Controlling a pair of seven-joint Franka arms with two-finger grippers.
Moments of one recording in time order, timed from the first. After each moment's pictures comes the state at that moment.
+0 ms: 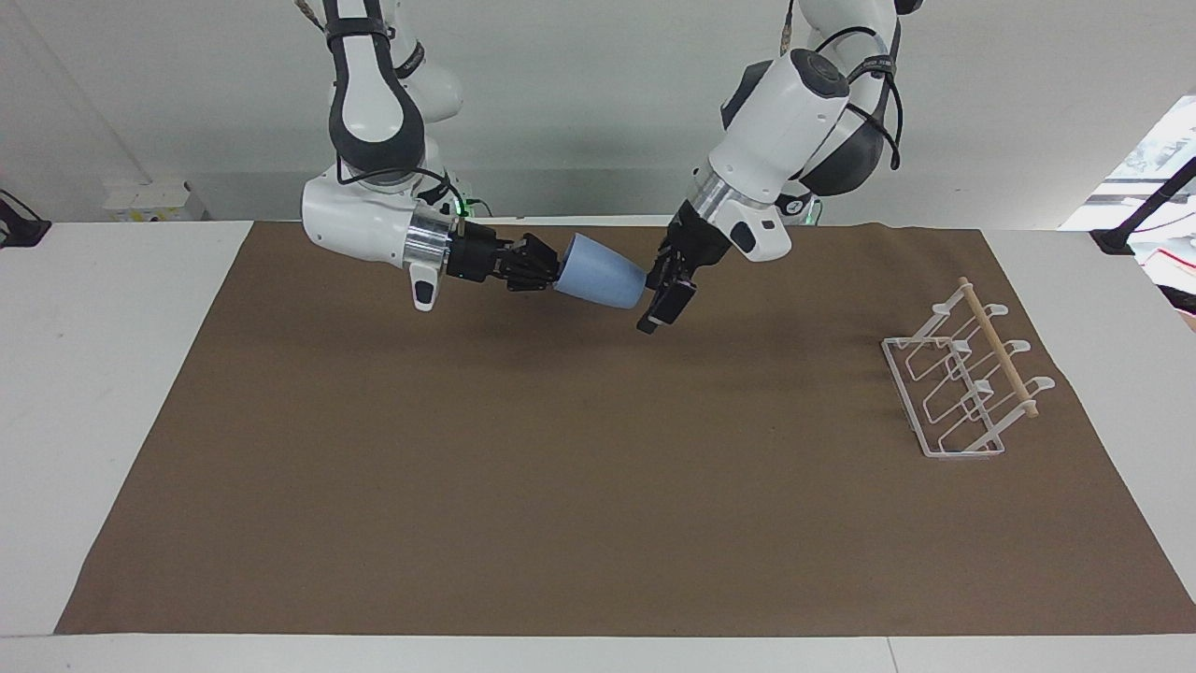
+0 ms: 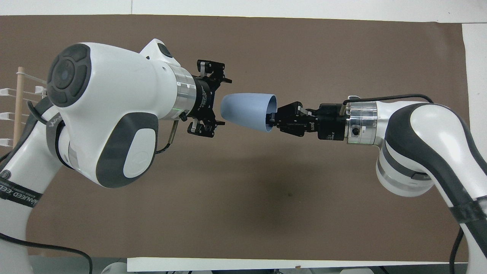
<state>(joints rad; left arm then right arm) -0.57 0.12 -0.09 -1.70 -0.36 2.14 -1.73 0.24 -0.04 0.00 -2.17 1.49 2.01 -0.25</state>
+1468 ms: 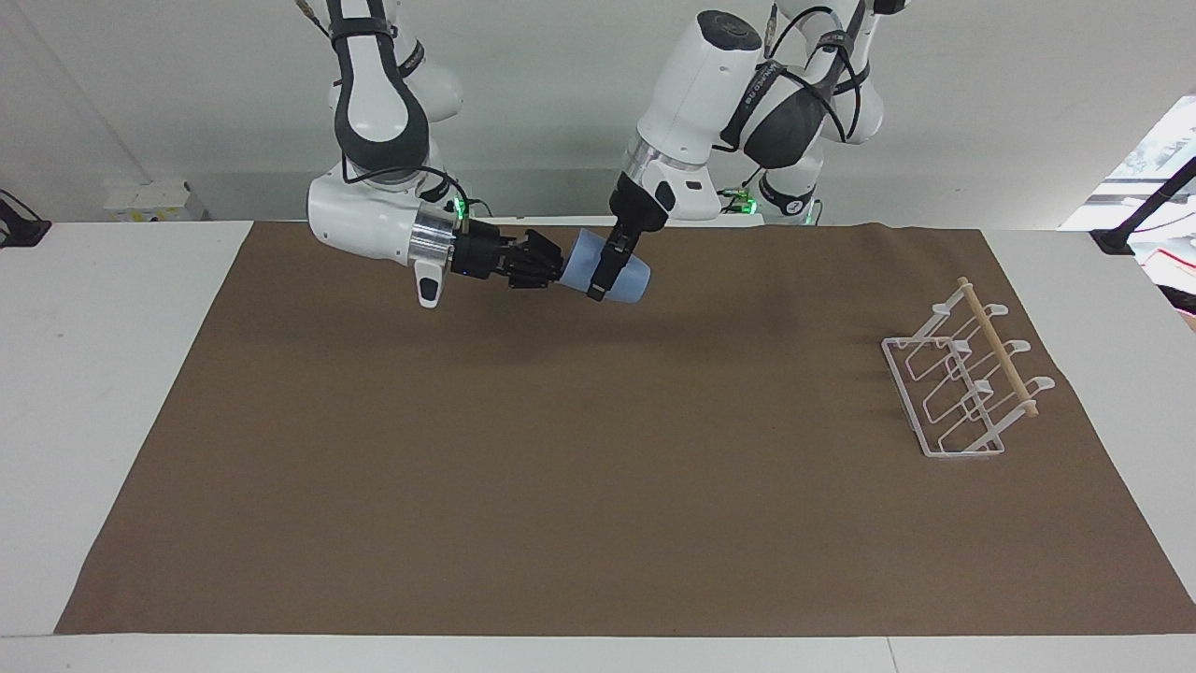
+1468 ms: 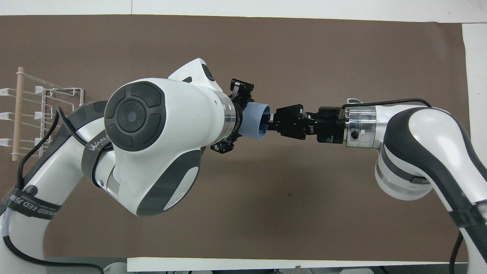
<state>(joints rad) -0.68 0.12 -0.08 -1.68 -0.12 2.11 -1.79 0.25 -0.05 -0.01 -2.19 1.50 2.02 -0.27</state>
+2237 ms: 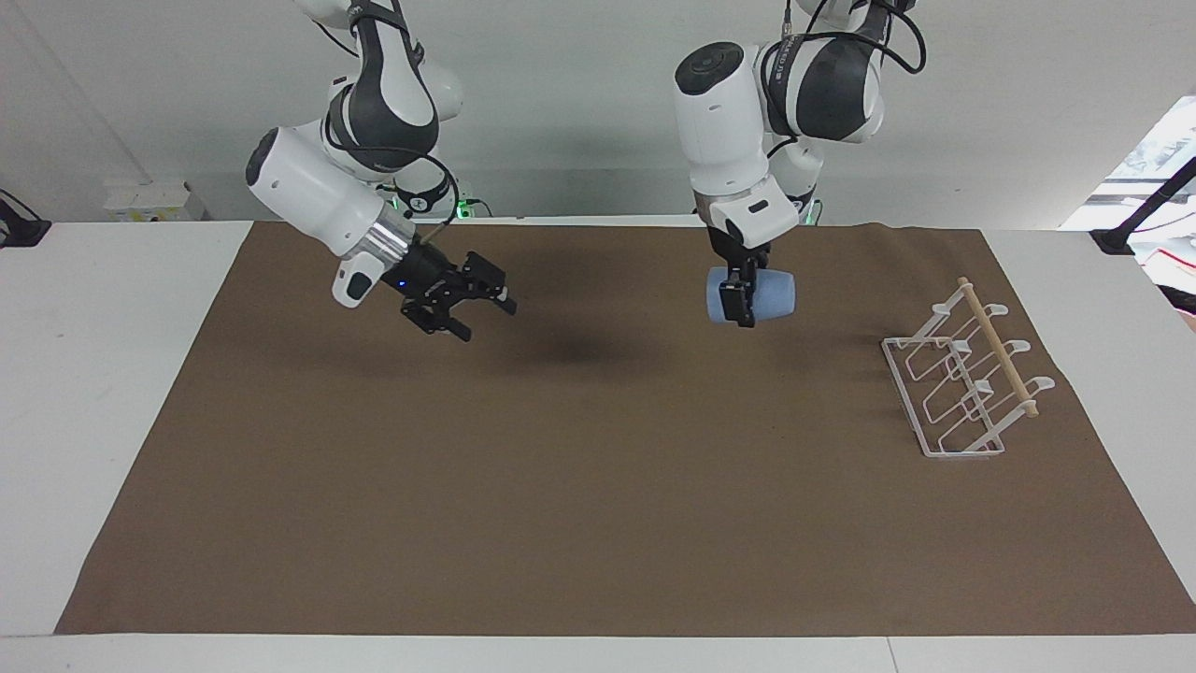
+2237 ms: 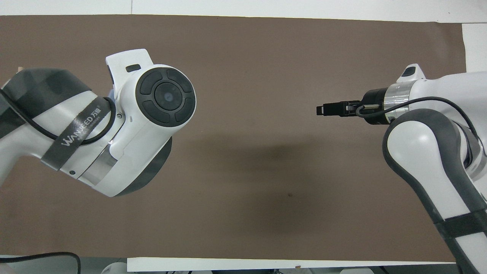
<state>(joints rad) -0.62 0.11 -0.05 -1.67 0.60 1.56 -1.79 0.12 -0.05 -0.02 -2.10 0.50 2.16 -0.24</state>
